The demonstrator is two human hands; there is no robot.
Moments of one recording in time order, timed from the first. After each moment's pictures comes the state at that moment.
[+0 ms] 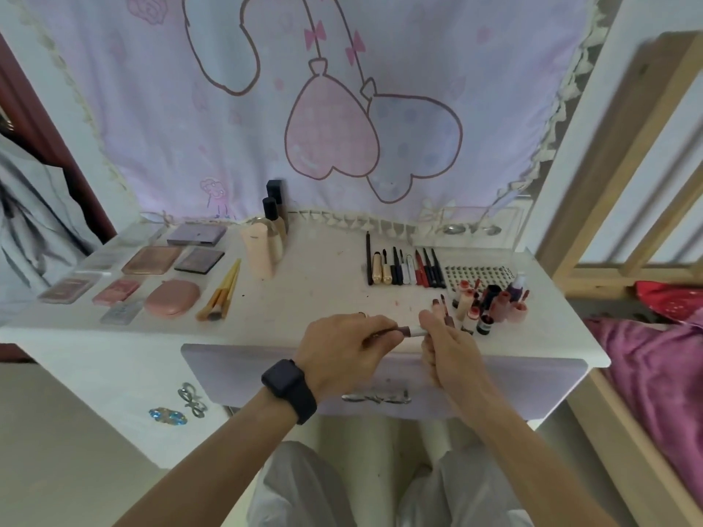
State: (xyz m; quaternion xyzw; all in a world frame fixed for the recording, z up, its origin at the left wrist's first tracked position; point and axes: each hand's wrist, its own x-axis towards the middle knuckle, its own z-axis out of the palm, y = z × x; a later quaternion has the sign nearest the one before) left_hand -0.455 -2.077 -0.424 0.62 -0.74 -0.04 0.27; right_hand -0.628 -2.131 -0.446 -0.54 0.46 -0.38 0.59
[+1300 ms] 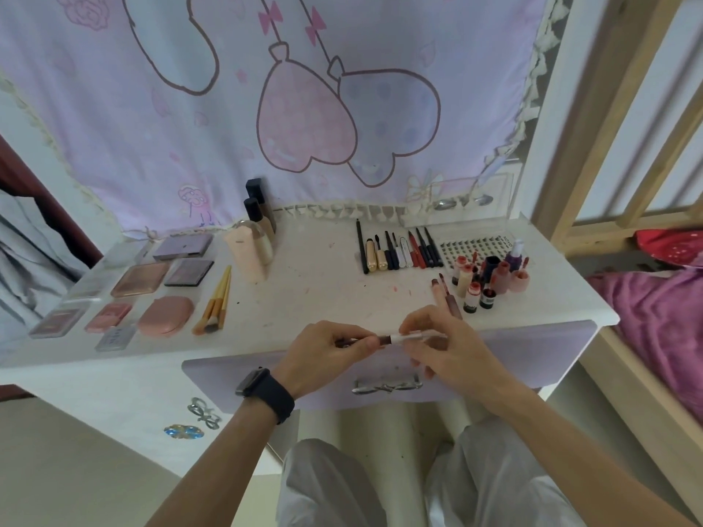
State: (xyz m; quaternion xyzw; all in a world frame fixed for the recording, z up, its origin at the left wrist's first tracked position) left_hand -0.418 -2.082 -0.449 0.63 -0.66 -0.31 0.28; right_hand -0.640 -2.134 -0.472 -0.69 0.37 -0.33 0.53
